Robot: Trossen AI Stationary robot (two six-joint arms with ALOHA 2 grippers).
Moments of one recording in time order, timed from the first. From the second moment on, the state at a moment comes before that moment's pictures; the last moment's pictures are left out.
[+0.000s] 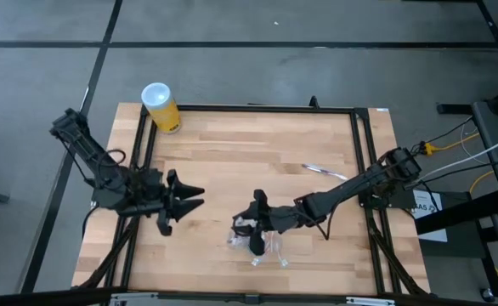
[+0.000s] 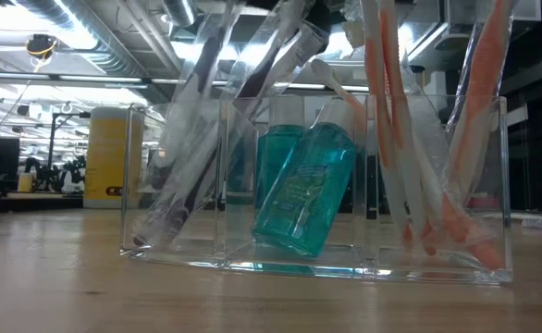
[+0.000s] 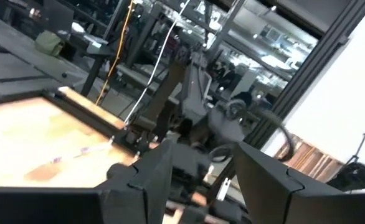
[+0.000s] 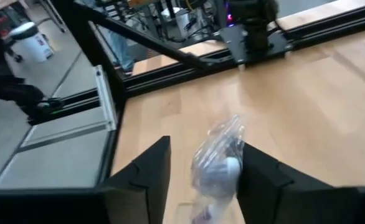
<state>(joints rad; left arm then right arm) -0.79 1.03 0.83 0.33 -0.96 -0.48 0.43 1.82 1.21 0.24 0.35 0.46</state>
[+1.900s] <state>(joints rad) -0.49 1.59 0.90 0.24 -0.30 -0.65 0.56 1.65 1.61 -0.02 0.74 0.31</state>
